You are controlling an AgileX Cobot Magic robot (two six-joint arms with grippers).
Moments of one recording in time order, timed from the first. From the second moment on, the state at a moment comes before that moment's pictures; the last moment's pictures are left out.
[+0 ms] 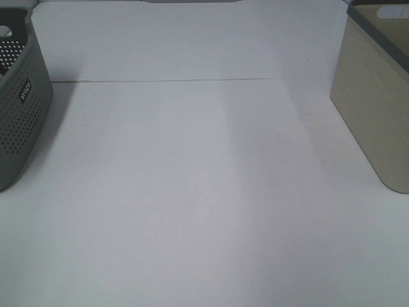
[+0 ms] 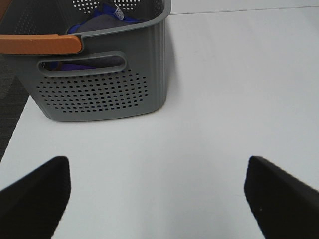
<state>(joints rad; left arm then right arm) 0.02 -0.01 -0.50 0.00 1.05 0.03 -0.09 1.36 -1.48 0.10 1.22 -0.13</state>
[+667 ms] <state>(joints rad) 0.02 -0.01 -0.50 0.00 1.05 0.03 -0.09 0.57 -0.79 0.06 1.22 -0.10</state>
